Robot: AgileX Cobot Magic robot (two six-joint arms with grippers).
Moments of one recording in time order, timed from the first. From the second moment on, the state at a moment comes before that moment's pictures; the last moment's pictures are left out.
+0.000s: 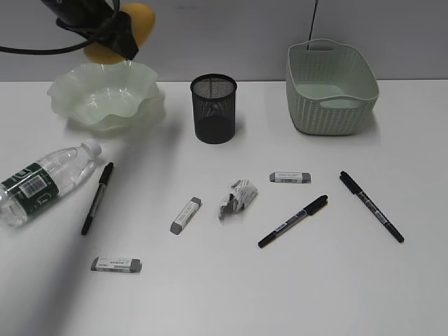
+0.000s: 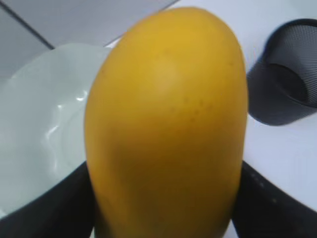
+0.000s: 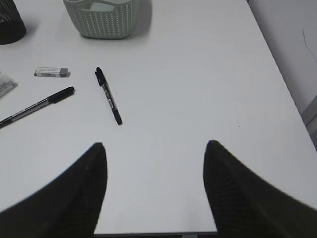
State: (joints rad) left arm -0.25 2.05 -1.90 -0.16 0.90 0.40; right arm 0.08 -0.01 -0.50 -0.07 1.04 0.04
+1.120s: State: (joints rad) left arm -0.15 2.34 -1.90 -0.15 0.61 0.39; right arm 0.08 -0.01 -0.50 -0.07 1.04 0.04
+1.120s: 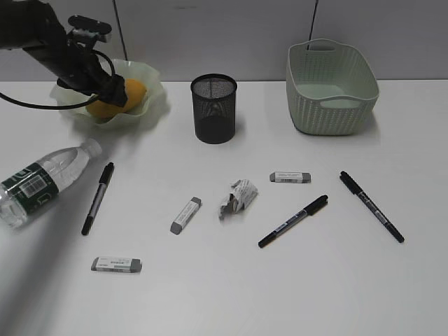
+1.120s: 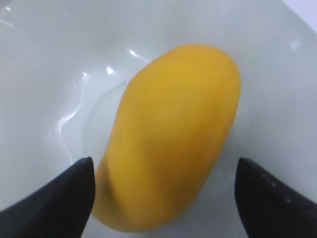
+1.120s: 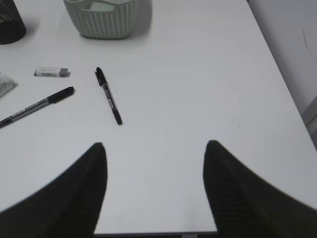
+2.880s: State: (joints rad) left arm -0.15 1.04 -0.97 -0.18 1.03 0.12; right arm 0.08 -0.01 -0.50 -0.07 1.04 0.04
